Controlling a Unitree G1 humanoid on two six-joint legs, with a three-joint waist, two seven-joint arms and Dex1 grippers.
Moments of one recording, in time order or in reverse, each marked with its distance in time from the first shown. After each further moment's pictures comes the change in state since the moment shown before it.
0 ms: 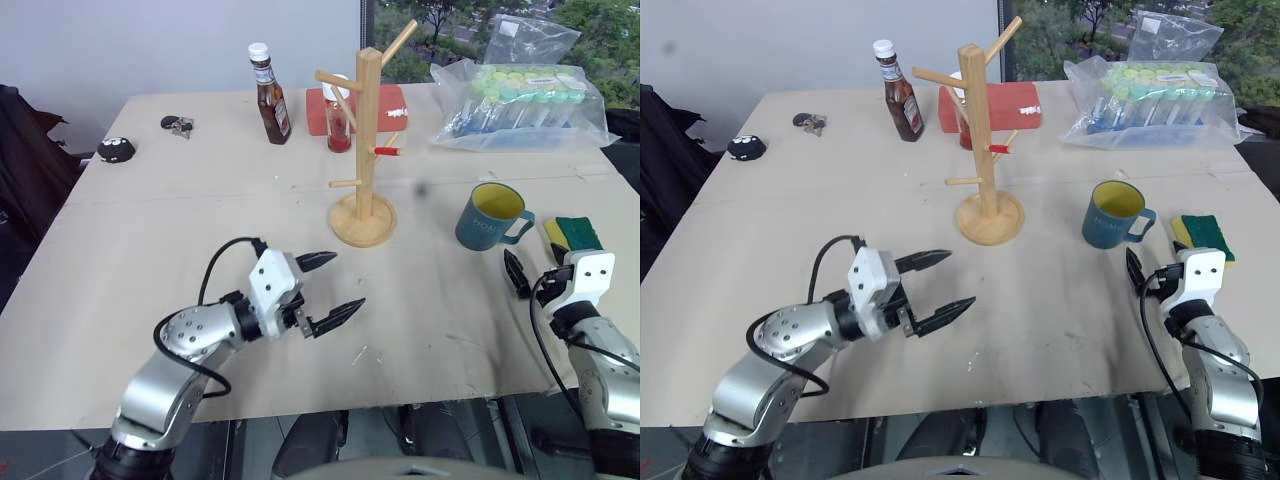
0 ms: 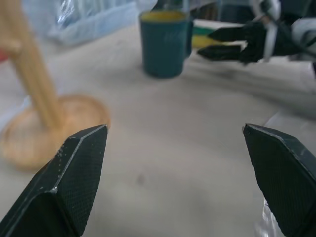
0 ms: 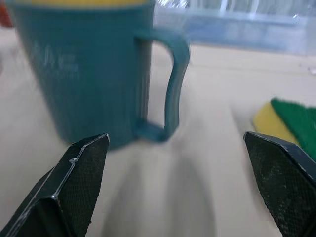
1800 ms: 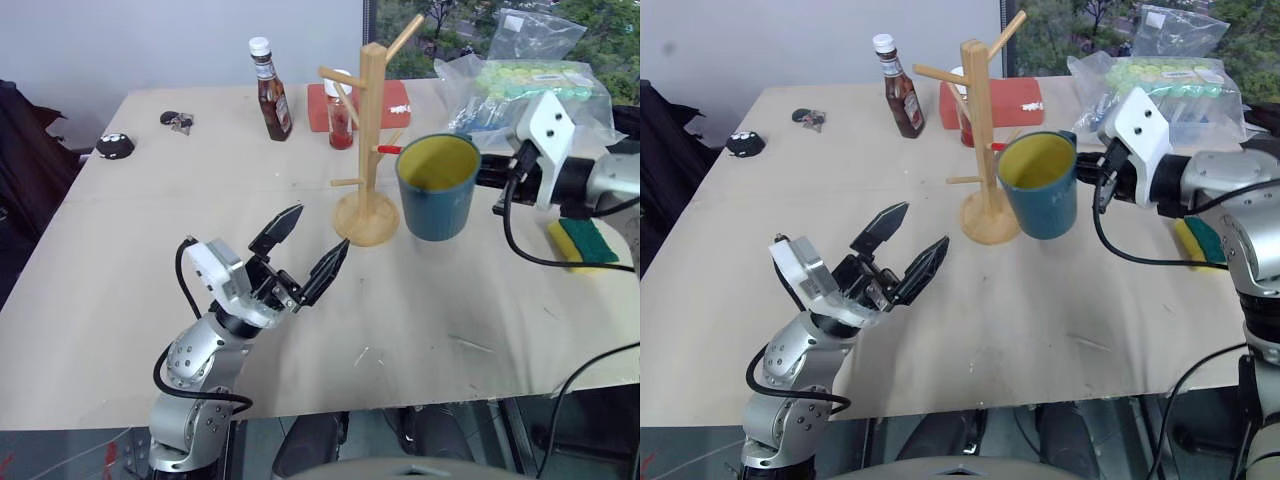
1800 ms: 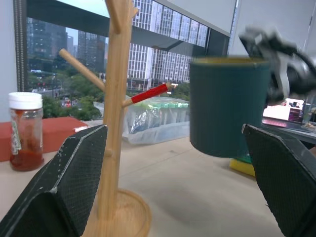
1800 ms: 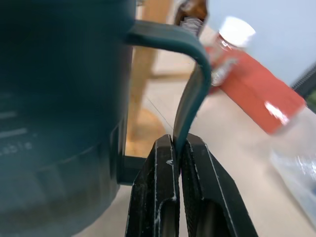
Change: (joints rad) left arm 0.196 -0.345 0.118 -0.011 -0.117 -0.356 0.117; right arm -0.812 -0.479 0.363 -0.265 0.148 0.797 0.516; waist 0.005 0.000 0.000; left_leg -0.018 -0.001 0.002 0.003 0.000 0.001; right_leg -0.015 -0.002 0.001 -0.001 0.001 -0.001
